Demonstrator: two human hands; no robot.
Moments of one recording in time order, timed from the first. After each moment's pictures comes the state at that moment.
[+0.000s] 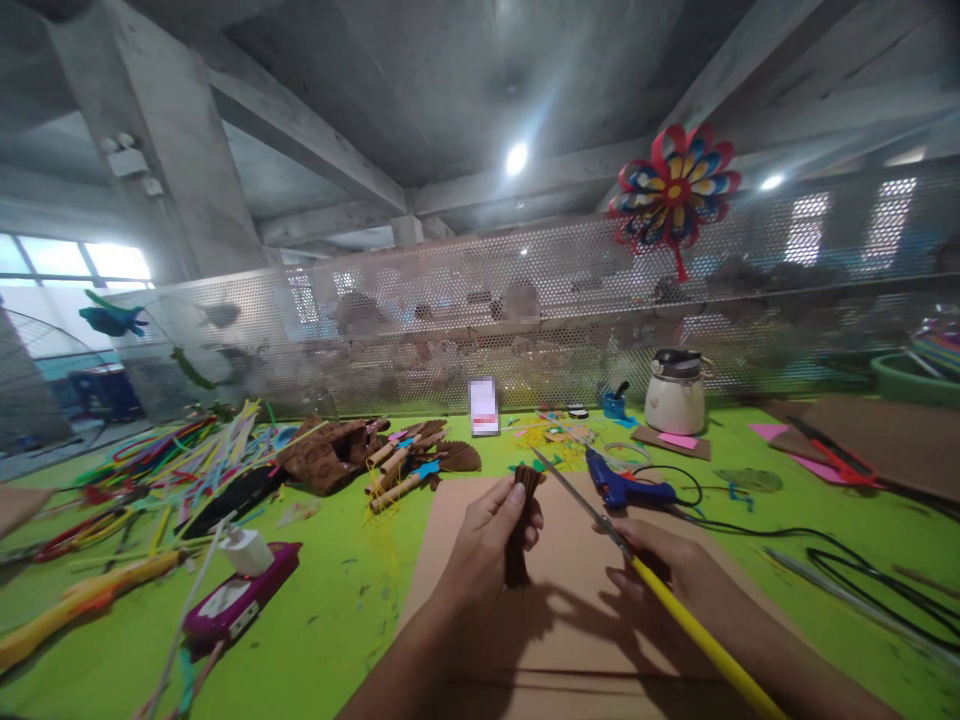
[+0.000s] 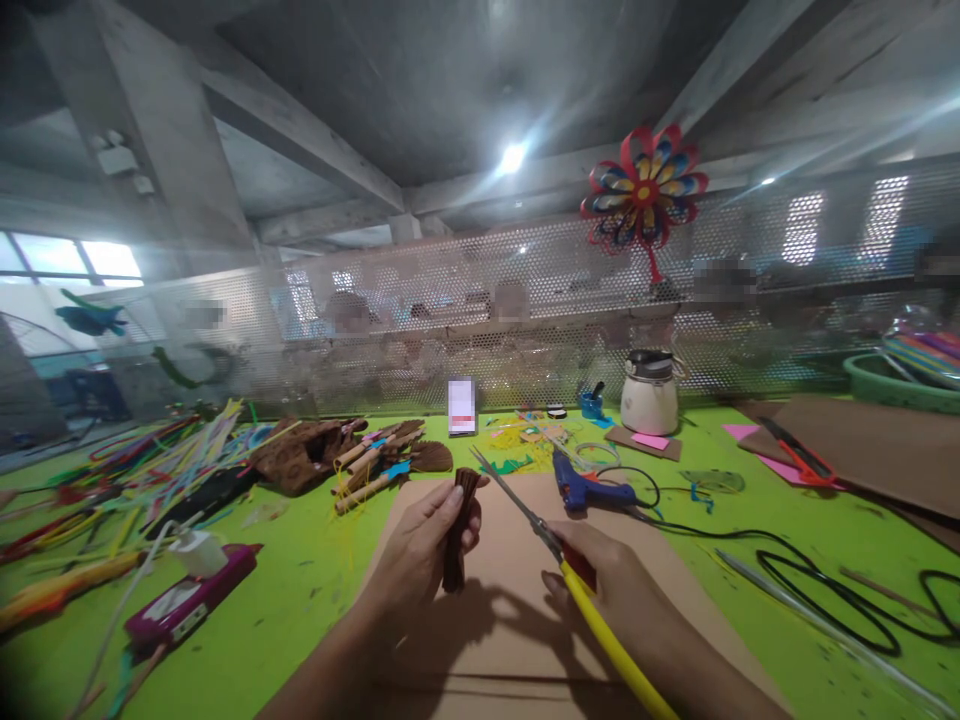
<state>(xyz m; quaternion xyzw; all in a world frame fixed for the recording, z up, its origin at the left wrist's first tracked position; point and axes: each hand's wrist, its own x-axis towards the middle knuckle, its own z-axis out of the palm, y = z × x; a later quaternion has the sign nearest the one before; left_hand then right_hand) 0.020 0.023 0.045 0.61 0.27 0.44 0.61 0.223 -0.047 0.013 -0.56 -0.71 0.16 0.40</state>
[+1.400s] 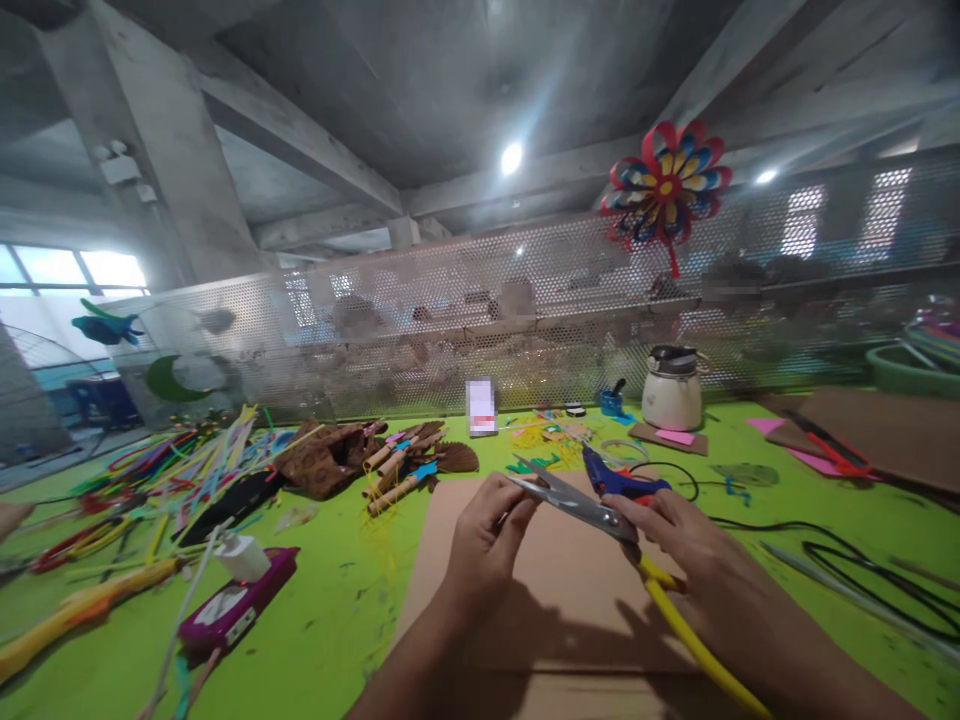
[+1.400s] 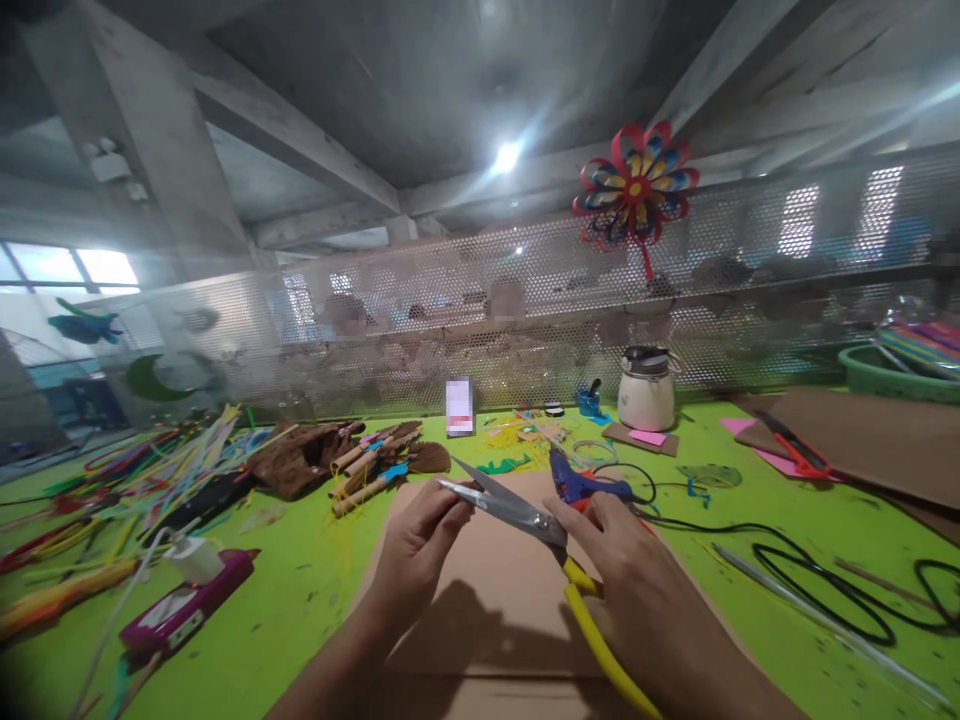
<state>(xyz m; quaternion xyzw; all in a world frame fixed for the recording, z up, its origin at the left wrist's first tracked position) 0.021 0.014 0.053 0.79 0.25 0.49 0.26 0.239 -0.062 0.020 -0.57 -0.75 -0.04 0.32</state>
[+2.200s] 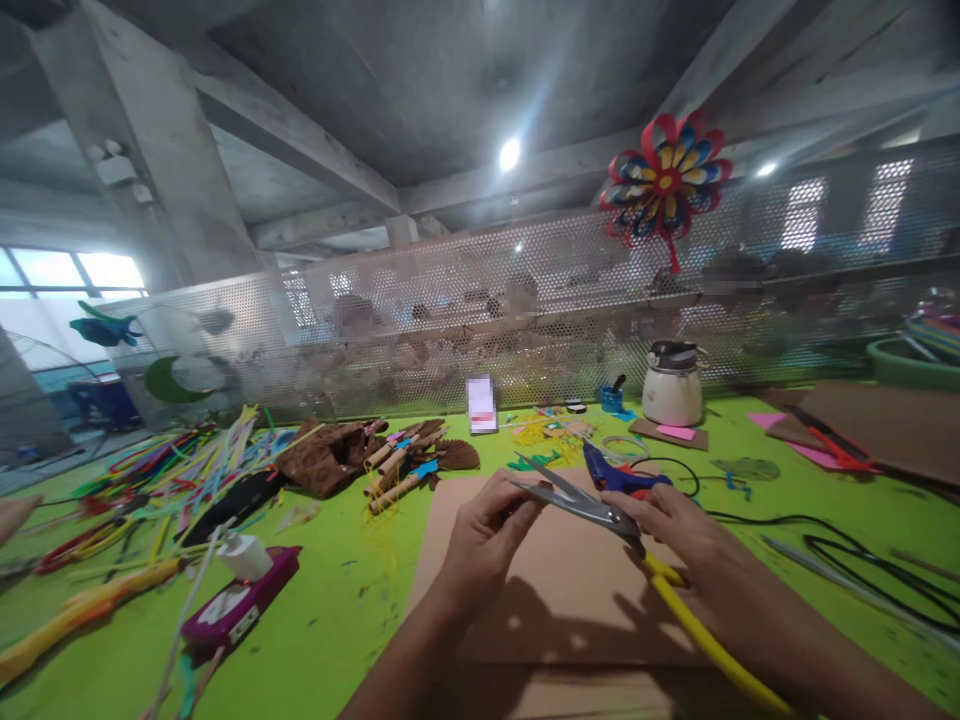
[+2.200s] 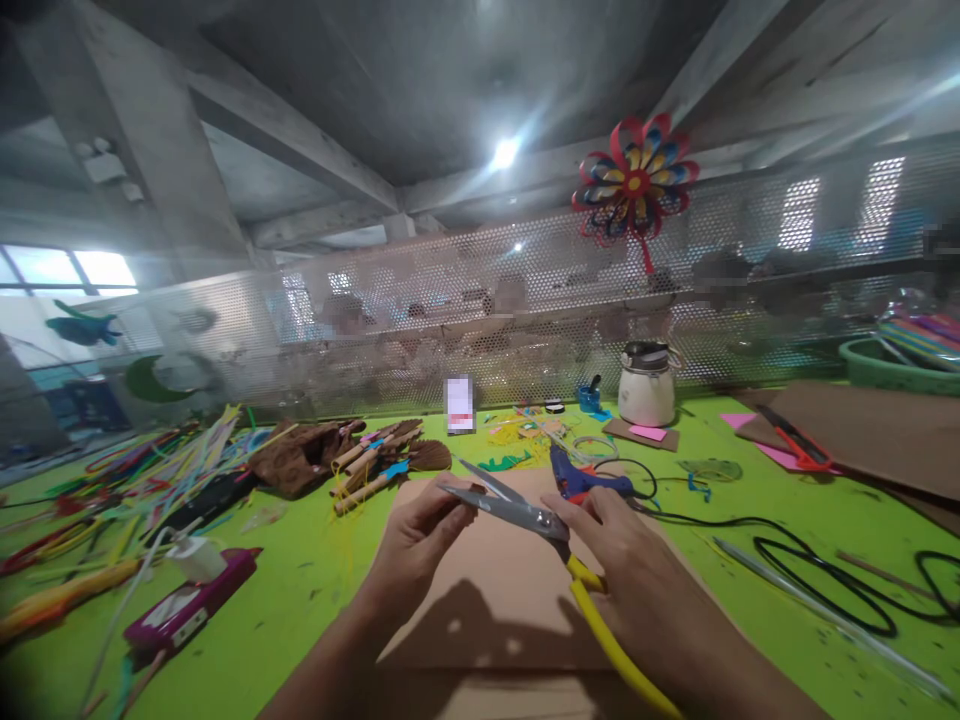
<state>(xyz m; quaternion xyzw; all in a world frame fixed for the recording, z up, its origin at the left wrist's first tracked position) 0.018 0.017 0.055 0.77 0.20 0.48 0.36 0.241 -0.063 0.027 -0.58 -0.76 0.01 0.30</state>
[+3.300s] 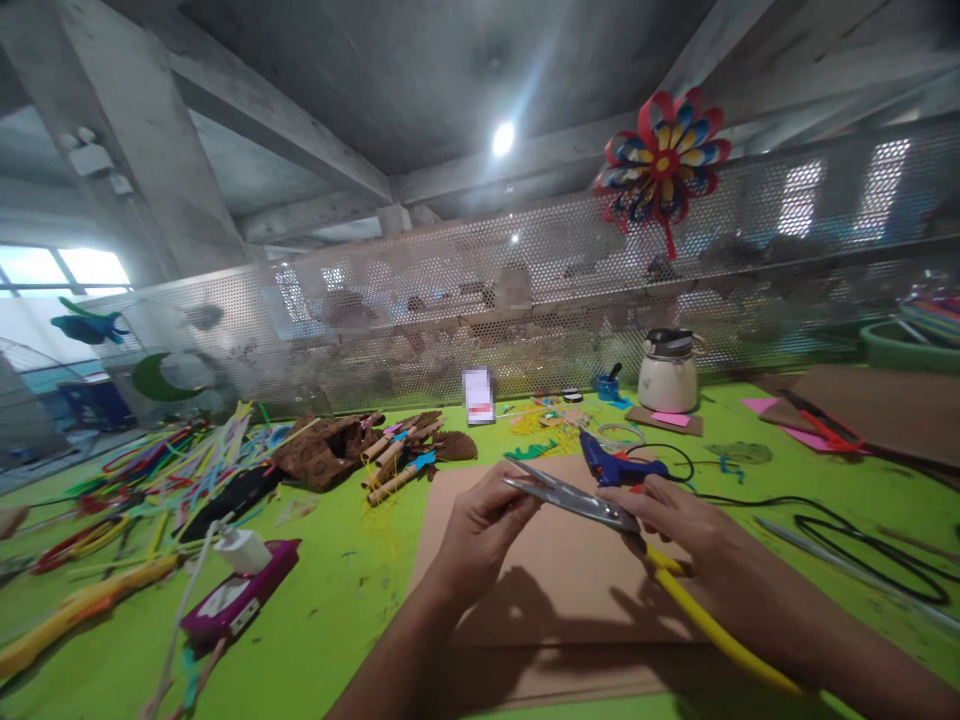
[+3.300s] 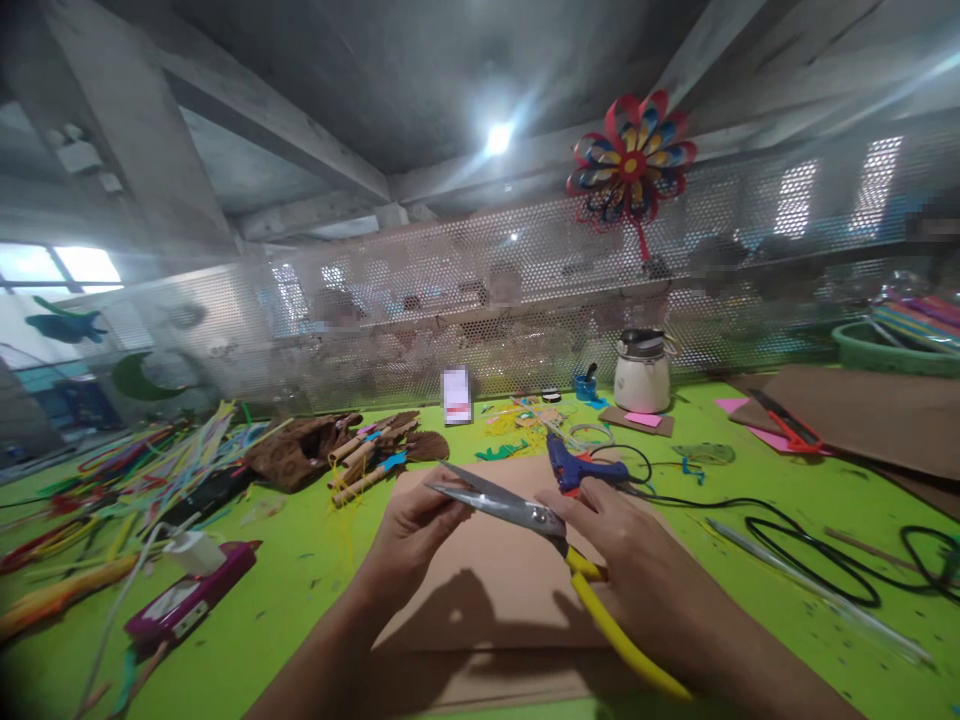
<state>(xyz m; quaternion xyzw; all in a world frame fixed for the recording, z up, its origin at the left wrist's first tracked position) 0.017 0.018 0.055 0.79 0.19 0.46 0.36 0.244 -0.069 0.030 -0.56 -0.77 -0.05 0.30</state>
